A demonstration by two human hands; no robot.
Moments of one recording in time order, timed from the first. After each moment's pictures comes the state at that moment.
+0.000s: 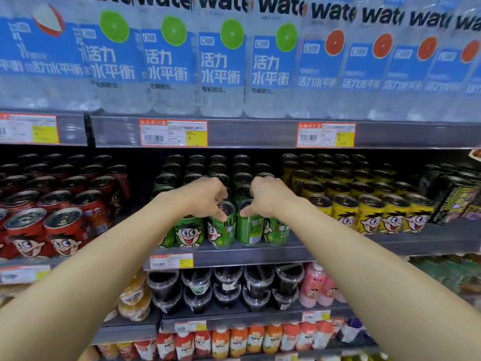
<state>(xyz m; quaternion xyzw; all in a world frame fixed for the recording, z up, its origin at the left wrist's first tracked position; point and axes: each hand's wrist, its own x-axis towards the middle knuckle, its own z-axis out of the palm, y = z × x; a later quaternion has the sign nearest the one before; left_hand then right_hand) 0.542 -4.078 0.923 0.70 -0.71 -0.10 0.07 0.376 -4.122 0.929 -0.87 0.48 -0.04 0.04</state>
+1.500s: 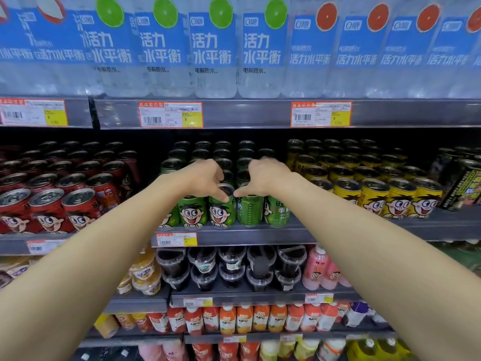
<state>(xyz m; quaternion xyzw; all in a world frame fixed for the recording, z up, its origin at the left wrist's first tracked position) 0.537 -4.069 0.926 0.74 -0.66 -0.11 0.08 0.376 -4.119 0.939 -0.89 0.46 0.01 -0.01</state>
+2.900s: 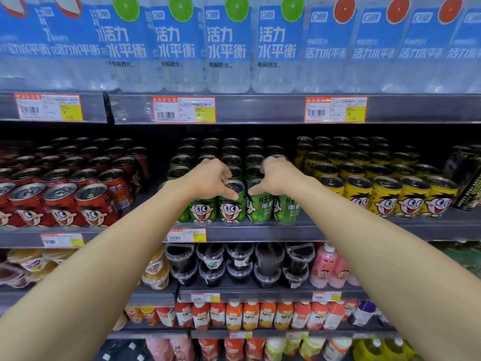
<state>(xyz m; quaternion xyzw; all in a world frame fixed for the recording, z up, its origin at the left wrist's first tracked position) 0.543 -4.059 0.910 0.73 -0.65 -0.12 0.18 0.374 -4.125 0.924 -0.86 0.50 -0.05 0.12</state>
